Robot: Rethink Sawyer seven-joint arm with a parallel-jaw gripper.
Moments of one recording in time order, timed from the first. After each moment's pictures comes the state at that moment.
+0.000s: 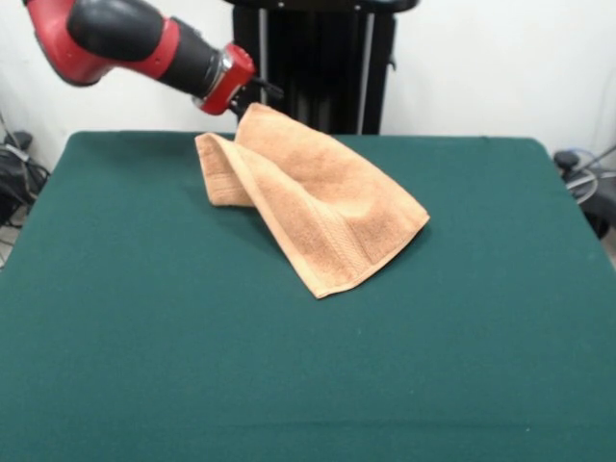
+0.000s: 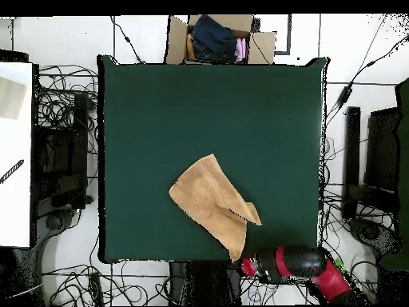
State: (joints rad) arm -1.60 -0.06 0.61 1.94 -0.69 1.03 1.13
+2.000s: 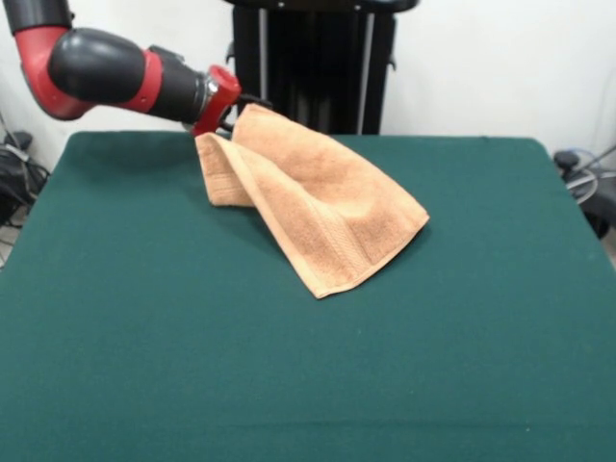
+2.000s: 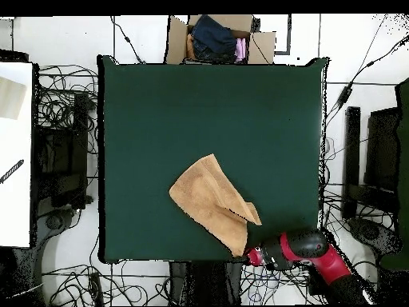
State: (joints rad) arm -1.54 0.00 0.62 1.78 -0.64 1.22 1.08
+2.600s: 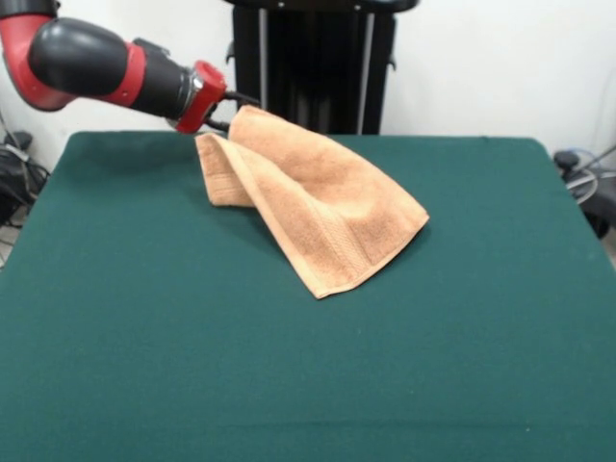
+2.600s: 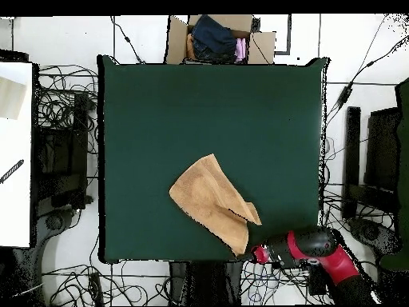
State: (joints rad) arm -1.53 -0.05 0.62 1.78 -0.60 1.22 1.08
